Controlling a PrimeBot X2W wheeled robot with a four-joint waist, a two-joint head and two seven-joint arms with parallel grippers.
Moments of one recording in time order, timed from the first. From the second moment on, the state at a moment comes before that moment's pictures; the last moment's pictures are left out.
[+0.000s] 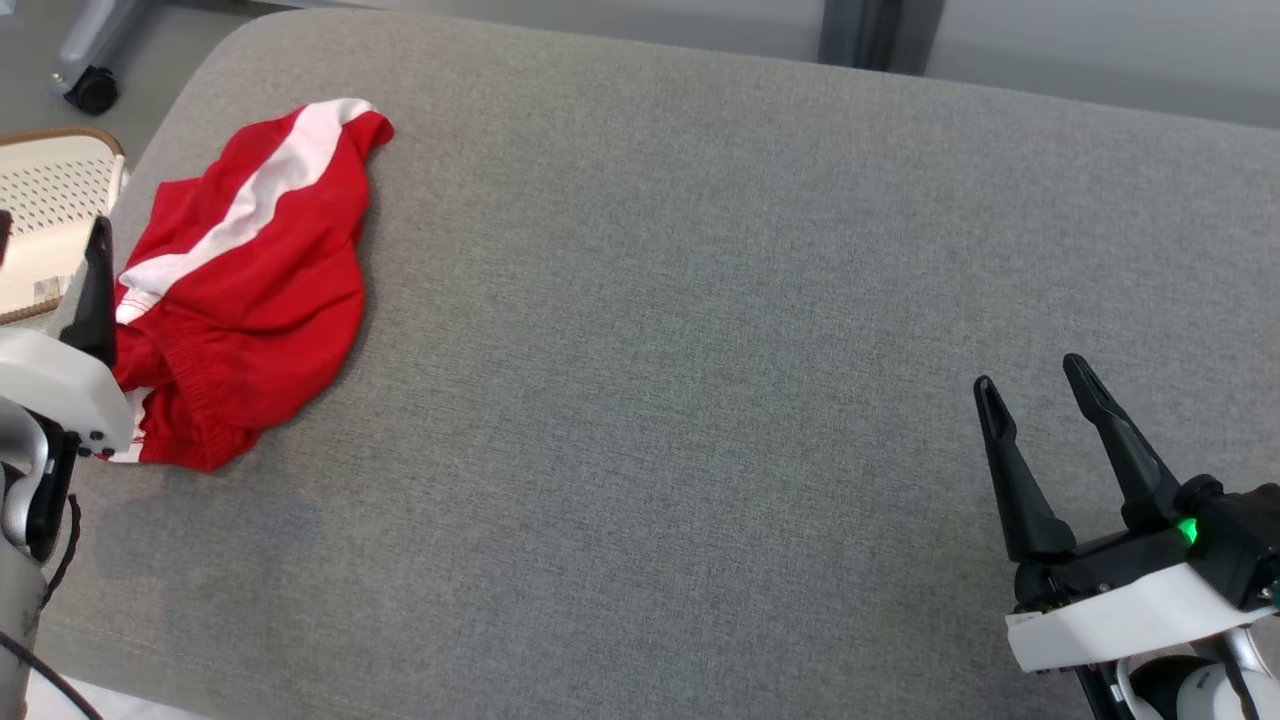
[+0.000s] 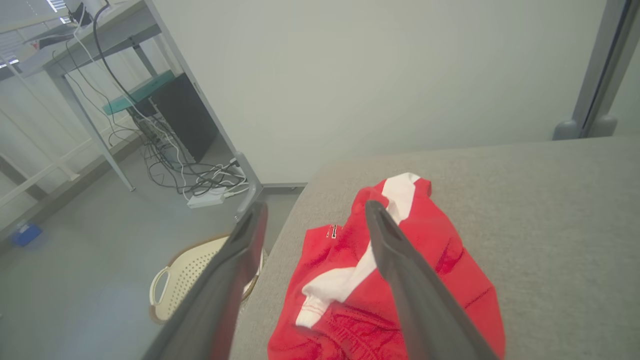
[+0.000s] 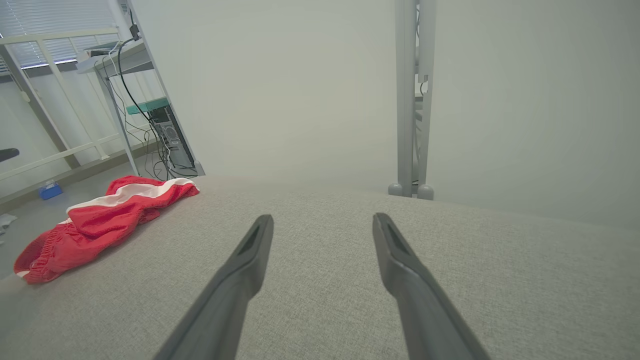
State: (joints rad) left arm -0.60 0.49 -0.18 0.58 -0.39 -0.01 -0.14; right arm -0.03 -0.09 0.09 -0.19 0.21 0.13 -0.04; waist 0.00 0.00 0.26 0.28
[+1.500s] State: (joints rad) left arm -0.44 0.41 -0.12 0.23 -0.26 0.13 -0.26; right arm -0.07 -0.08 0.06 -0.15 0.22 0.13 -0.07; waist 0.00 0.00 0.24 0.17
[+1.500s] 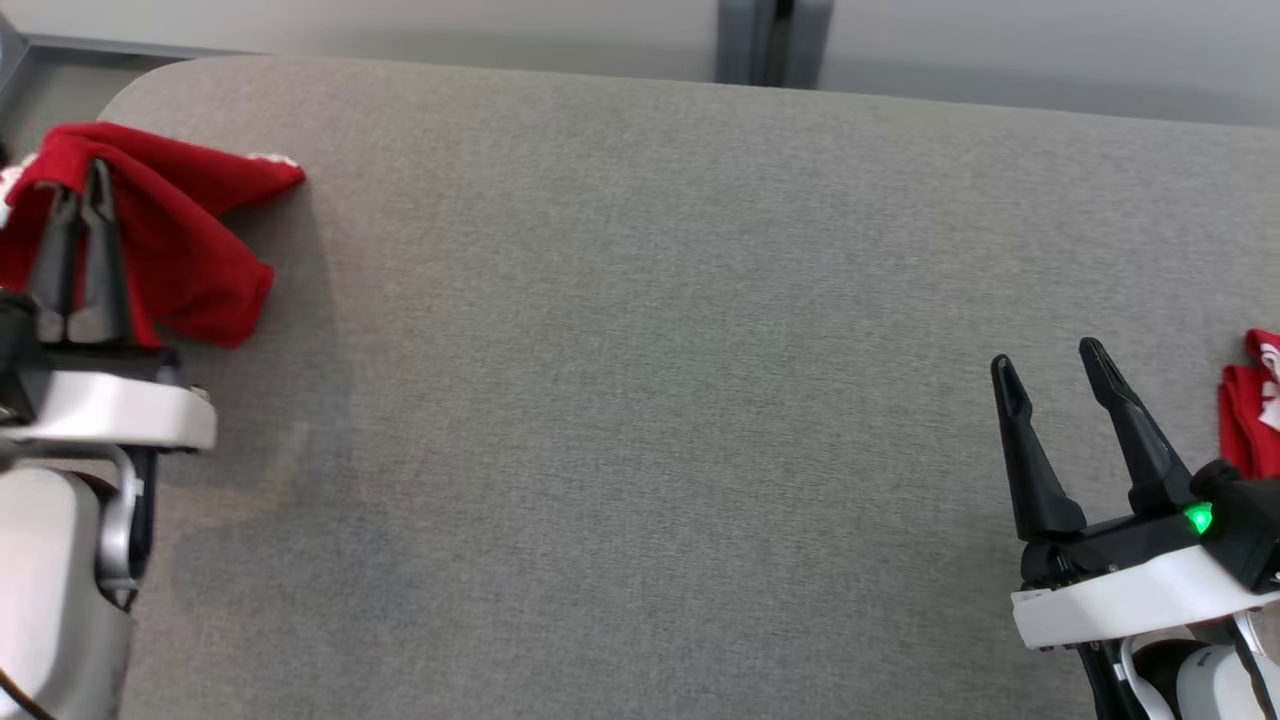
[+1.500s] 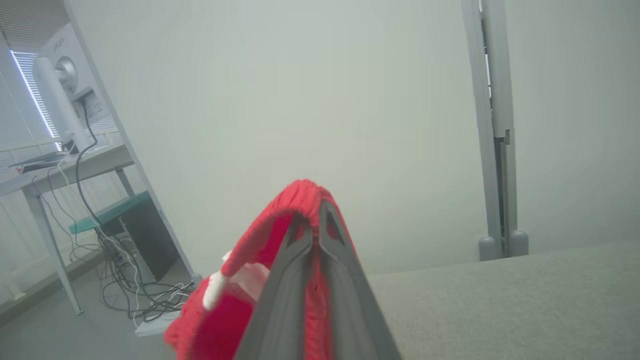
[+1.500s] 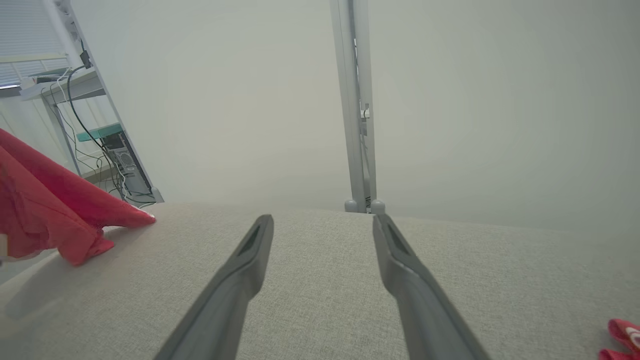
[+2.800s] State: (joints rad) left arm -0.50 0.13 -0.57 0.24 -0.21 -0.05 -0.21; right arm -0.14 -0.05 0.10 0.00 0.35 0.13 -0.21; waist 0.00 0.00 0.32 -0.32
